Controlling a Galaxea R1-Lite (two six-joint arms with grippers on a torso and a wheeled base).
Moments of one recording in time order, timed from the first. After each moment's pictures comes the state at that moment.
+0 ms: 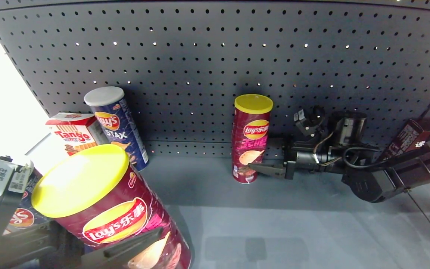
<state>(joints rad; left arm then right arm) -0.59 1.12 -0.33 -0.73 -0.40 0.02 0.37 2.01 -1.06 -0.89 0.93 -0.18</state>
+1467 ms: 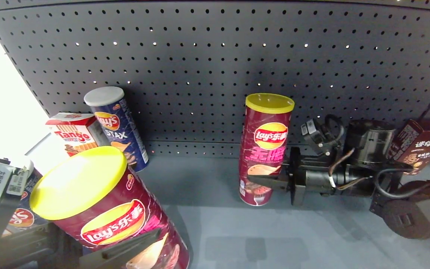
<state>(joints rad) -0.59 1.11 -0.32 -0.73 -0.39 0.02 0.50 1.79 -0.78 -0.93 0.82 -0.18</state>
